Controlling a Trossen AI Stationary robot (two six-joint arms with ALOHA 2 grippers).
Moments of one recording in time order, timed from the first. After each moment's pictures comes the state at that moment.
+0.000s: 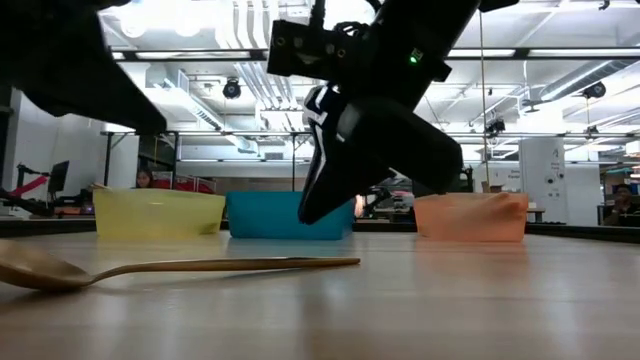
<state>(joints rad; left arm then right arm) -0.77 1.55 0.81 -0.29 -0.89 -1.00 0.37 2.11 1.52 -0.51 0.42 -0.02</state>
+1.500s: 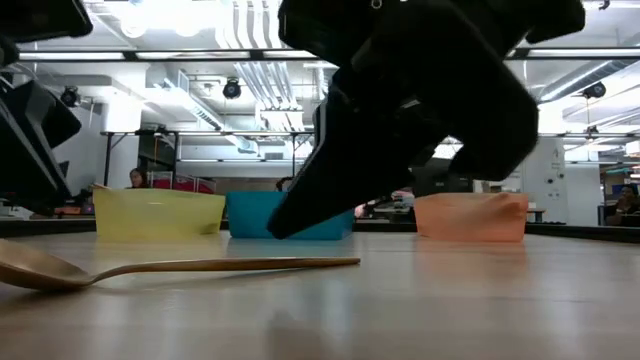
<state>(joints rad) -0.85 1.70 0.84 -0.16 -0.61 -1.04 0.45 2.09 1.32 -0.05 0.31 0.13</state>
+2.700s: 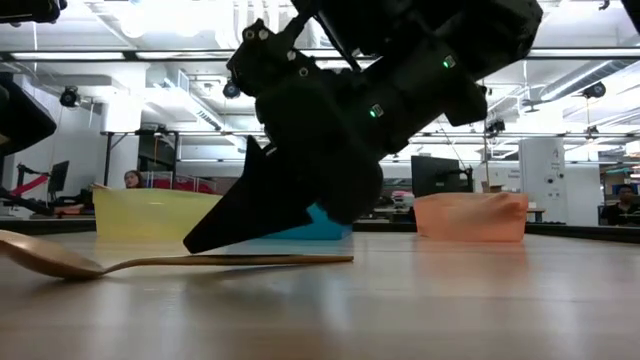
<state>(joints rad) -0.87 1.72 0.89 -0.18 -0.46 -1.03 0.33 2.20 1.30 0.31 0.13 0.04</state>
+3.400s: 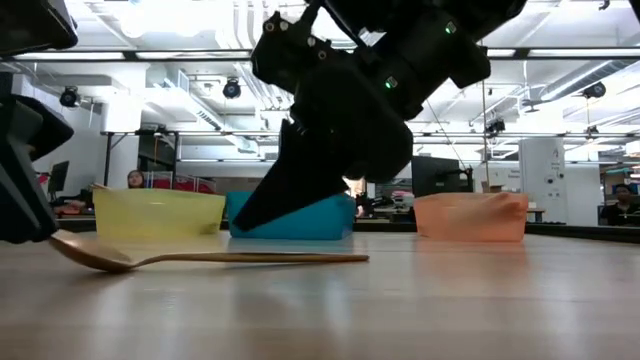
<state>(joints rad) -0.87 1.78 0.89 -0.24 -0.64 -1.03 0.30 2.10 1.30 0.06 0.14 0.02</state>
